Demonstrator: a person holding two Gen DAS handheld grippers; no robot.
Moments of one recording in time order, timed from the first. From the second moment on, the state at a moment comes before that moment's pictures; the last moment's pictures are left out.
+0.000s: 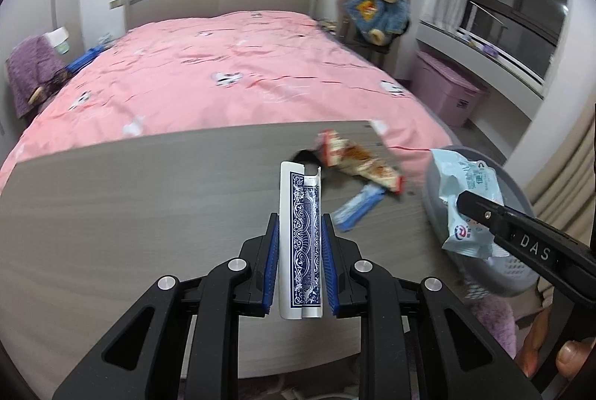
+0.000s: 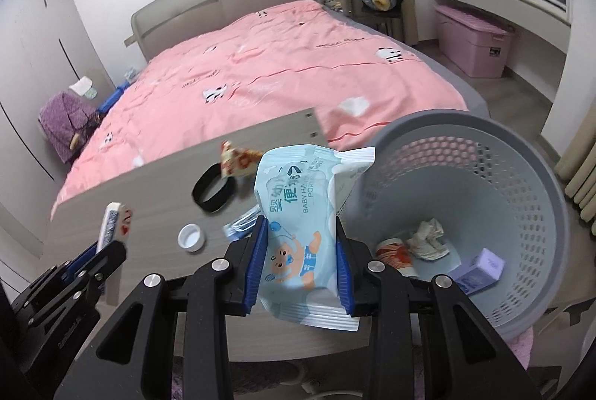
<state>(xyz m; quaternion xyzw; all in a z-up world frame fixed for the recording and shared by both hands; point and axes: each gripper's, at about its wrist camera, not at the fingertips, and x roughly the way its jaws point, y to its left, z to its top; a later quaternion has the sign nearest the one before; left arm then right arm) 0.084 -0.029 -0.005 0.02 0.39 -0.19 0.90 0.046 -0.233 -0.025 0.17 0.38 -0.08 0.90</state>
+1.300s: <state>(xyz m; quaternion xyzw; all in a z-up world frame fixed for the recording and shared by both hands) 0.086 -0.248 -0.010 0.11 0.42 -0.33 0.84 0.001 -0.404 -0.049 0.24 0.39 -0.14 0.88</state>
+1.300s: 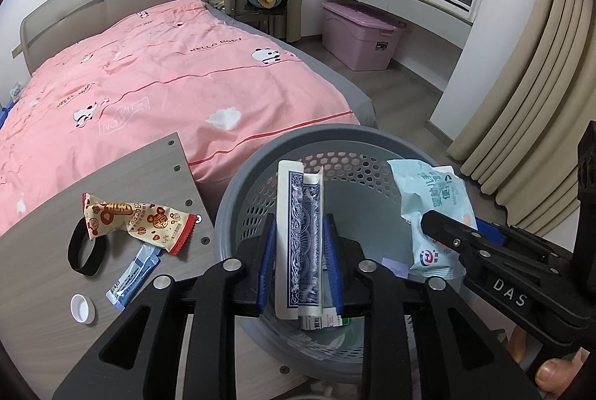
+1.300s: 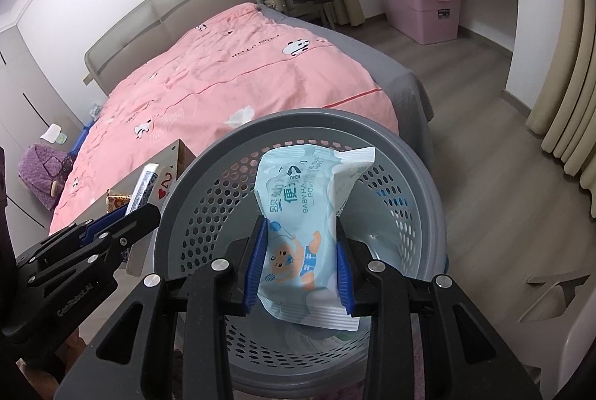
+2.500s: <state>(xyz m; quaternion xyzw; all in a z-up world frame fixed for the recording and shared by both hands) 0.086 -0.217 -0.001 0.10 0.40 -0.27 0.87 -0.005 -0.399 -0.049 0.22 0.38 -0.16 0.88</state>
